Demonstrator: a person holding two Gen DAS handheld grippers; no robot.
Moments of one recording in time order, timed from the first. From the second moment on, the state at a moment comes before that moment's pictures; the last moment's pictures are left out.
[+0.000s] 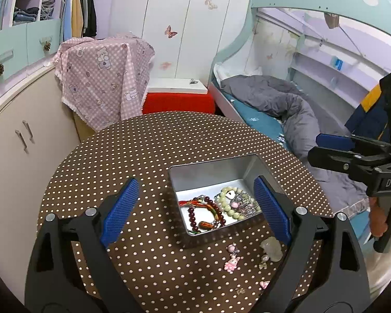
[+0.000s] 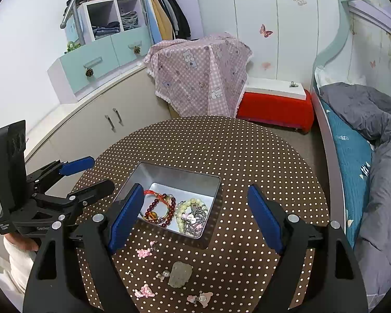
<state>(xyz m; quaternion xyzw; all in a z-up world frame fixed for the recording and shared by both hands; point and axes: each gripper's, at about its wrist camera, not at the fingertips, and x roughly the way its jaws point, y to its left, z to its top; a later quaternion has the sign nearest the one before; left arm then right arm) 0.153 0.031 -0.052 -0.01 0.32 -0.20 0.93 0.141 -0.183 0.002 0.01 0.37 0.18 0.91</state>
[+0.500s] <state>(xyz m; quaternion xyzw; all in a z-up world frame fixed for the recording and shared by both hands) 0.141 0.031 -0.057 -0.02 0.34 -0.20 0.92 0.134 -0.194 -0.009 0.02 0.38 0.16 0.91</state>
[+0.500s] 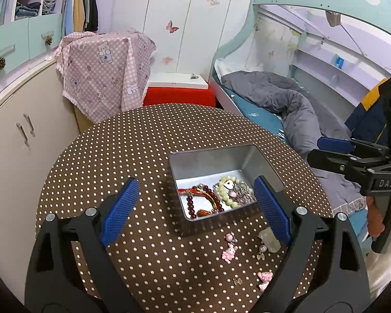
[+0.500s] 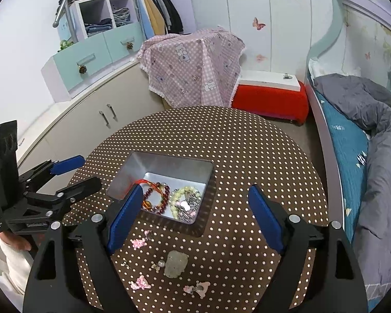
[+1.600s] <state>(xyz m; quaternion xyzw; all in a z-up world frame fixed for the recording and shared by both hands) 0.063 0.008 -0.128 0.02 0.40 -0.27 0.88 0.056 -0.193 -0.092 0.05 0.46 0.14 0.87</state>
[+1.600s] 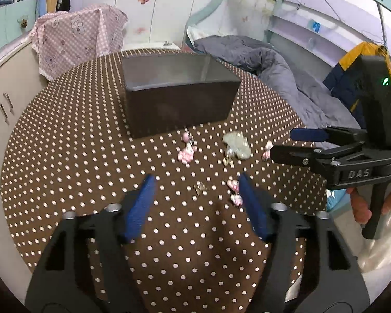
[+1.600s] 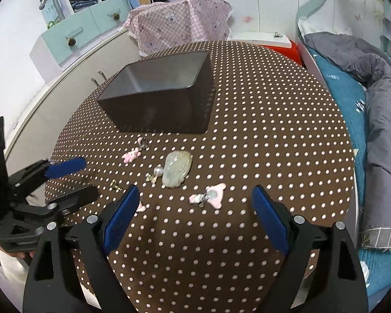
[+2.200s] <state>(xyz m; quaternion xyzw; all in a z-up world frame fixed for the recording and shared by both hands) 0.073 0.001 -0.149 0.01 0.41 -0.27 0.87 0.051 -0.166 -0.088 0.01 0.44 0.18 0.88</state>
